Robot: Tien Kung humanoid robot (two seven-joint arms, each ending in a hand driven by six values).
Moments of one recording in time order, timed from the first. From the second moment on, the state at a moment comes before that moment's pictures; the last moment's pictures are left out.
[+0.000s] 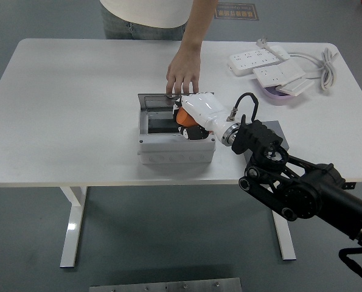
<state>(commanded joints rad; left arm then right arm) -0.15 0.45 -0.55 -0.42 0.18 0.16 0.23 0.71 -0.18 0.61 1.11 -2.00 -0.18 -0.09</state>
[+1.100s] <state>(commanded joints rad) -0.16 0.44 -0.58 -0.43 0.22 0.16 0.26 0.79 -0.12 0.56 1.08 -1.99 -0.17 -0.08</state>
